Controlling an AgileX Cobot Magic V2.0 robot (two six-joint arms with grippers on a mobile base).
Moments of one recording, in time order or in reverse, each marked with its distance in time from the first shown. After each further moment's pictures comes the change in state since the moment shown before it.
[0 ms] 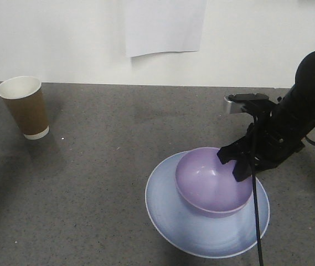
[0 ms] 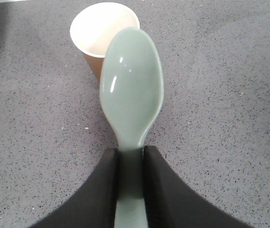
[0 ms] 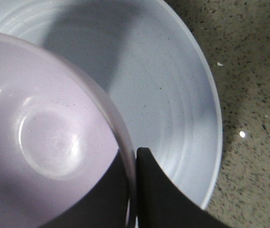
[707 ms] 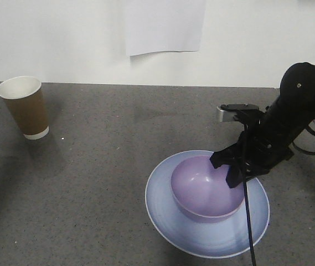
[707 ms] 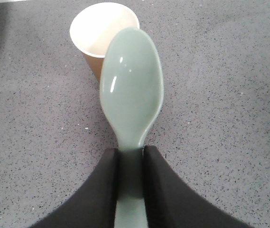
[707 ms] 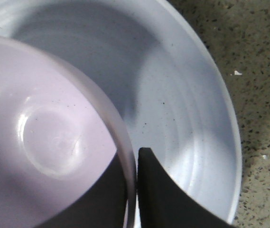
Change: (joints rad) left arm 0.000 0.000 0.000 0.000 0.000 0.000; right arm 0.000 0.081 0.000 0.025 -0.021 0.002
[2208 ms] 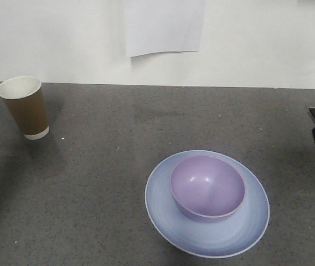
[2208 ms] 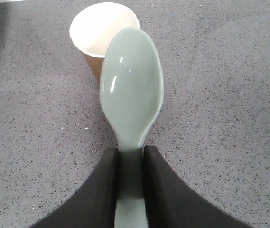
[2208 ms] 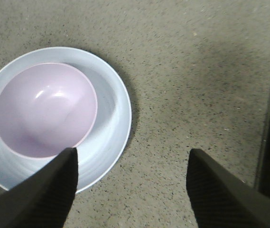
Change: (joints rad) left arm 0.000 0.000 0.000 0.000 0.000 0.000; right arm 0.000 -0.701 0.000 -0.283 0.110 0.193
